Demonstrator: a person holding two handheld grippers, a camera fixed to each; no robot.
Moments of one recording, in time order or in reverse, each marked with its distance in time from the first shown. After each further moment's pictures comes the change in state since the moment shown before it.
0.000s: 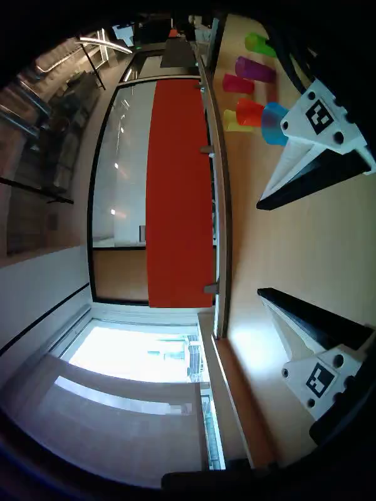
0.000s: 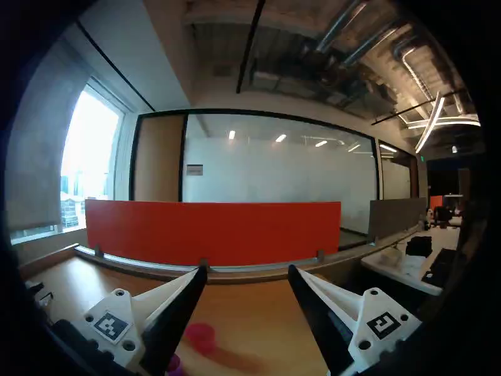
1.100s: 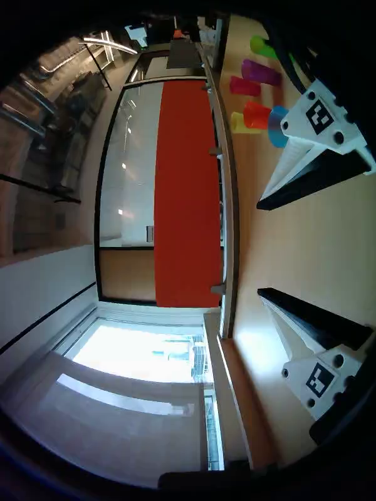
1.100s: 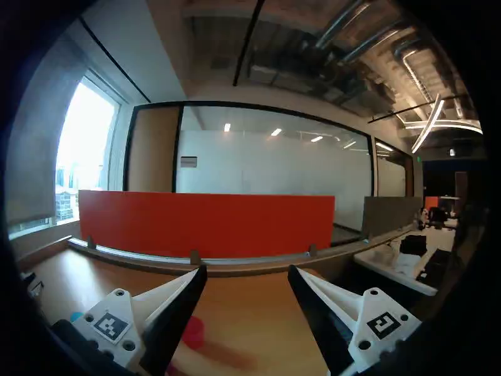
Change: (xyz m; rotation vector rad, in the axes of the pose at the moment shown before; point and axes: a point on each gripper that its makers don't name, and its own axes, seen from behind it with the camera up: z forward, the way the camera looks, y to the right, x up) left arm 0.008 -0.002 -0.005 -0.003 0.036 -0.012; right arm -0.016 0.014 0.004 -0.037 -0.042 -0.026
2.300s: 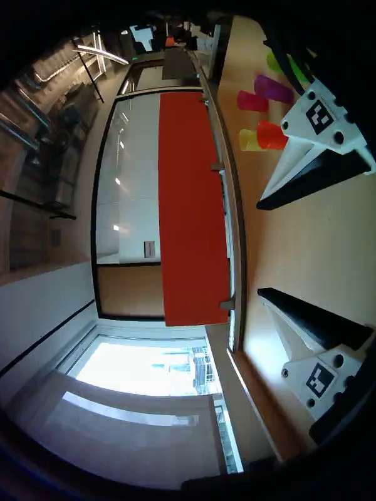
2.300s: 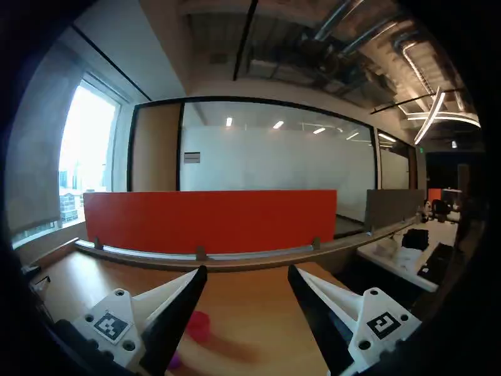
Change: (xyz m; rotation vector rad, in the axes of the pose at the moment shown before) left arm 0.054 0.039 0.002 -0.074 -0.025 0.042; right arm 0.007 0.006 -0.017 0.020 -0.042 0.027
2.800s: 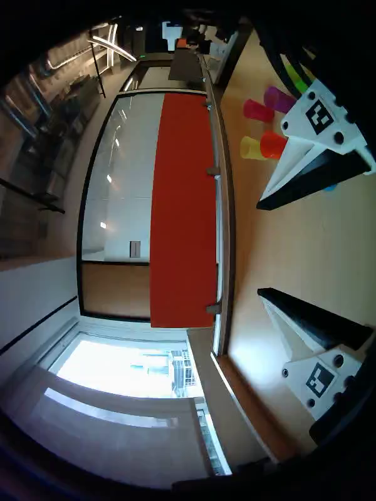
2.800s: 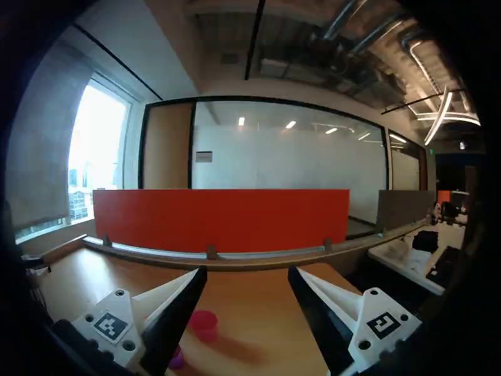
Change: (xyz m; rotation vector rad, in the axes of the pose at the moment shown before) left arm 0.016 0.004 -0.003 -0.018 -0.093 -0.052; right arm -0.004 -0.013 0.010 0.072 -0.004 -0.006
